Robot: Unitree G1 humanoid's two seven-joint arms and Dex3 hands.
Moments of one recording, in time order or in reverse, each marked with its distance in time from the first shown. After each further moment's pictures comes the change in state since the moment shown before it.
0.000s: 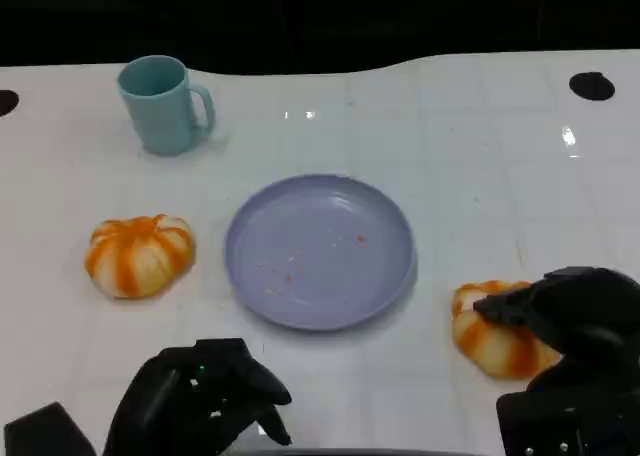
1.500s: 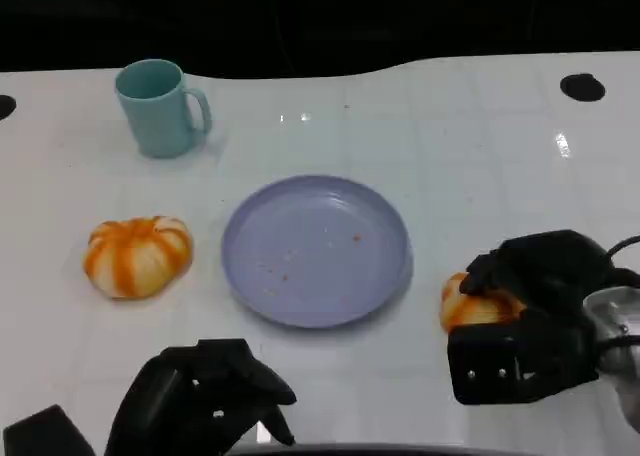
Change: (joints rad) left arm 0.019 -0.006 -0.008 -0.044 0.003 0.014 0.012; right arm -0.263 0.093 0.175 0.364 0.039 0.105 -0.201
